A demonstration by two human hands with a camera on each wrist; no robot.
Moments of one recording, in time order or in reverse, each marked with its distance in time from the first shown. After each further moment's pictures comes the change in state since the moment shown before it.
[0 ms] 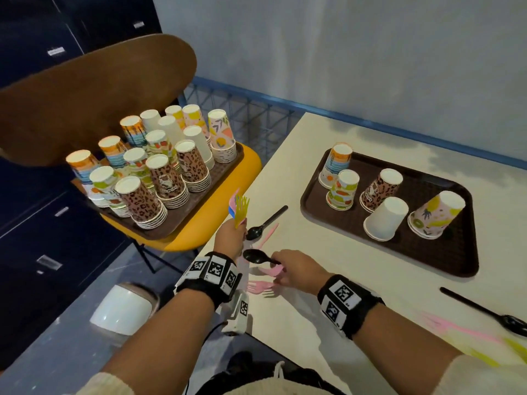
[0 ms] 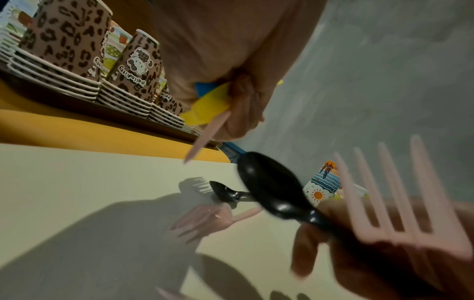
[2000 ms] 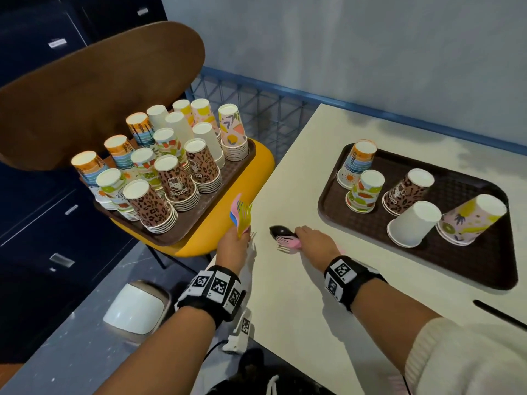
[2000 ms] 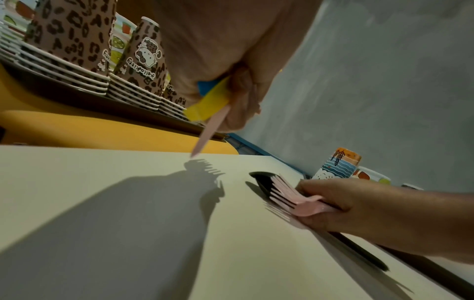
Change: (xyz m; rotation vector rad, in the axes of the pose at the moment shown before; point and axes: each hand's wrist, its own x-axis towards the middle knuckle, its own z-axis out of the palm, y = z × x) left_hand 0.004 -0.009 -0.020 -0.014 0.044 0.057; right_hand 0.068 0.030 -0.008 -0.168 0.068 0.216
